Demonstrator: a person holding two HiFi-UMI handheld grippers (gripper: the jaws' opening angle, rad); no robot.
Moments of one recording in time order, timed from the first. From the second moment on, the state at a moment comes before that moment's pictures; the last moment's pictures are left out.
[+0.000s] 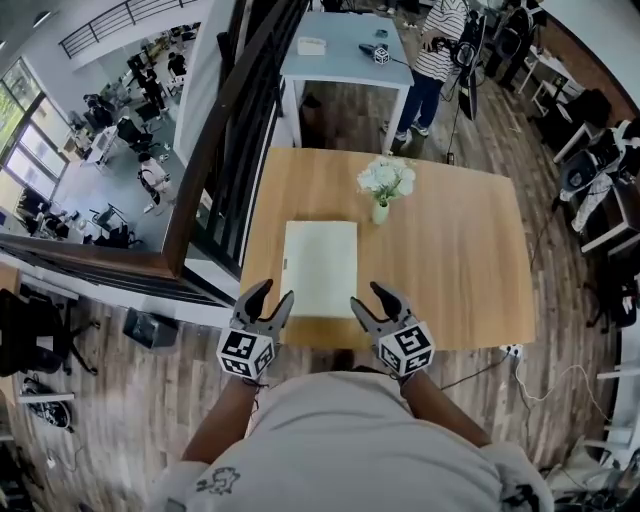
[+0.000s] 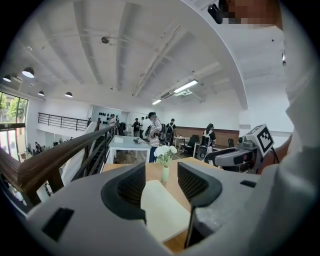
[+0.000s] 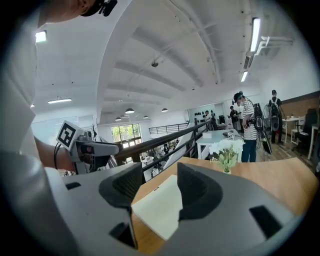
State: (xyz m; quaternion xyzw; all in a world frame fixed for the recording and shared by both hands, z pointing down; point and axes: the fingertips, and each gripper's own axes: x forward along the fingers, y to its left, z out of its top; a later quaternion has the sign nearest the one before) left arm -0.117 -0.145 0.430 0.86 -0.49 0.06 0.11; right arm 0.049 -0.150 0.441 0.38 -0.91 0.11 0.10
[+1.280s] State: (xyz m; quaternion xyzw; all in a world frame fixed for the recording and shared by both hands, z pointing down) left arm -0.131 -0.257 0.592 0.83 -0.44 0.18 0.28; right arm 0.053 -0.254 0.607 0.38 -0.86 0.28 0.21
